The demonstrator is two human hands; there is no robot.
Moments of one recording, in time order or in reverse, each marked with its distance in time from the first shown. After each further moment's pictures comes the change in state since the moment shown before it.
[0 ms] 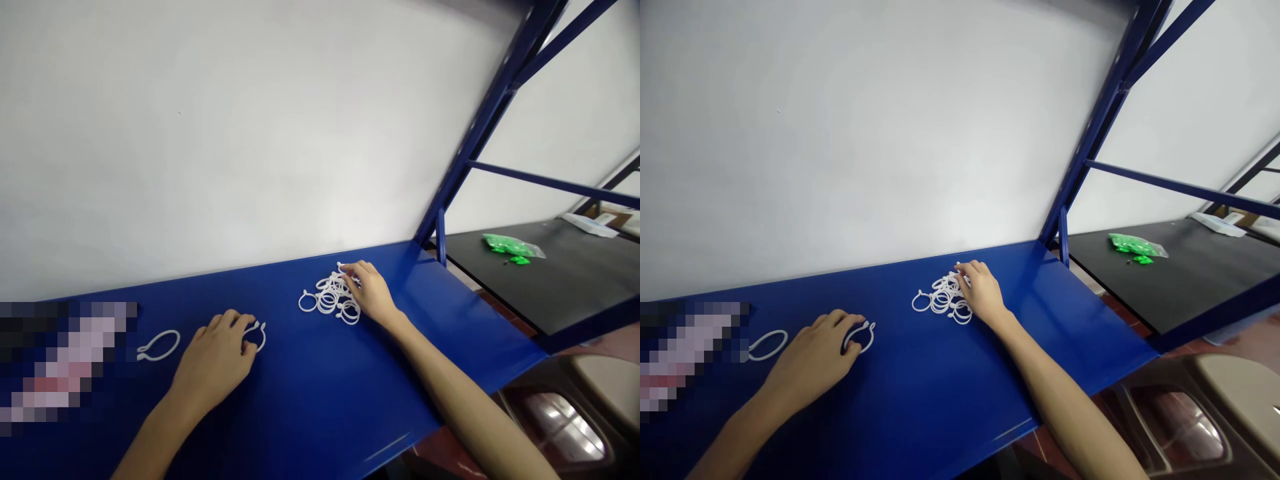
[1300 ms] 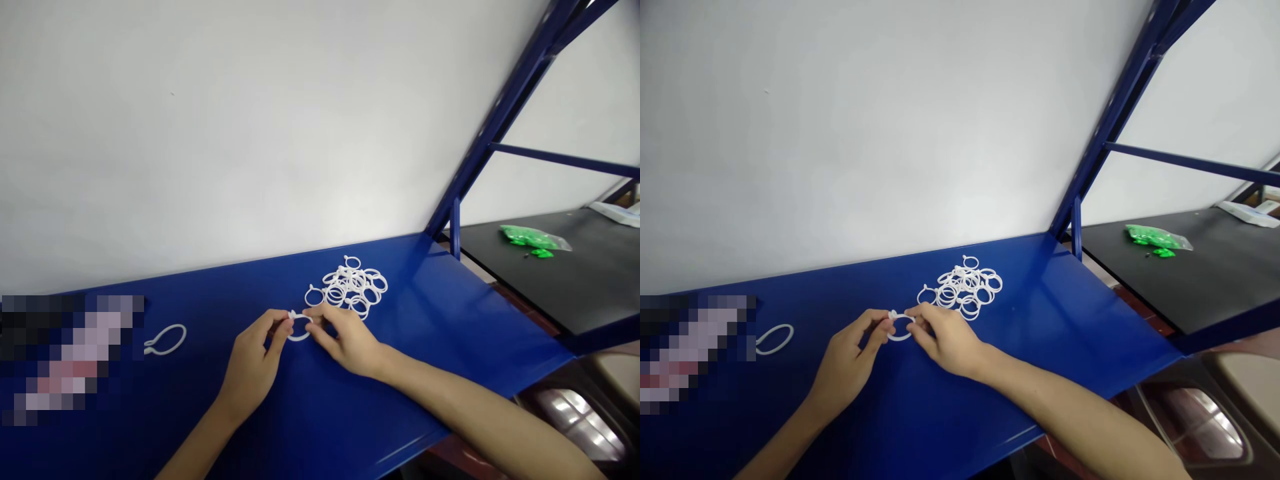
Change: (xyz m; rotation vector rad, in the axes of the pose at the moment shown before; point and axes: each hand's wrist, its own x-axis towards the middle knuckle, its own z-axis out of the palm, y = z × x) left_hand -0.009 0.051 0.000 -0.735 0.300 0.070; right_hand -0.042 -0.083 0.017 0.602 -0.298 -0.086
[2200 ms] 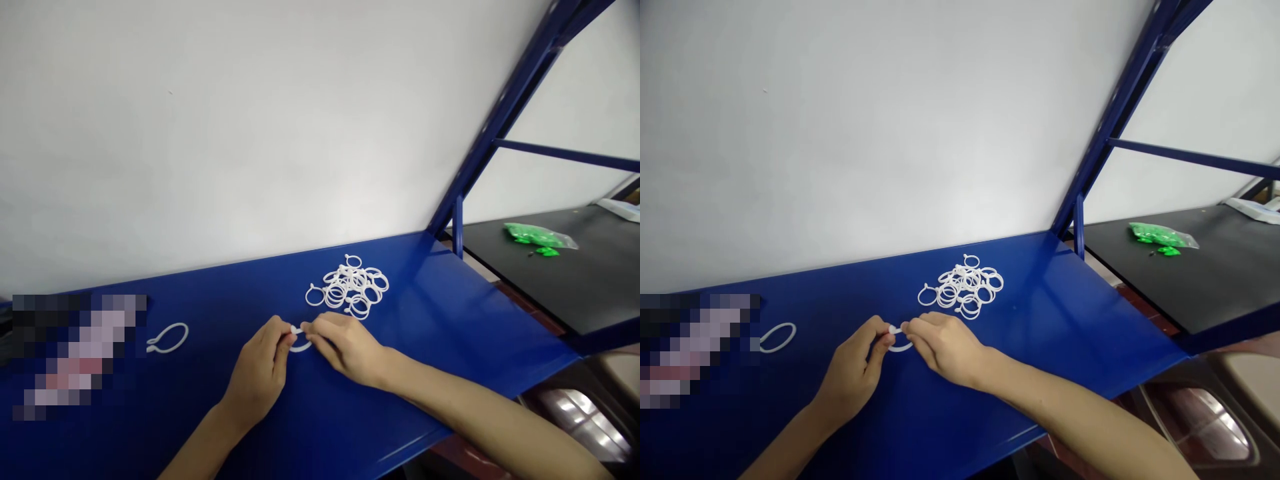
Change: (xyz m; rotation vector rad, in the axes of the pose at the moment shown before) left_hand -0.012 -0.008 0.006 0.080 -0.022 0.184; right_hand -0.005 -0.008 -0.005 -0.204 -0.105 -0.219
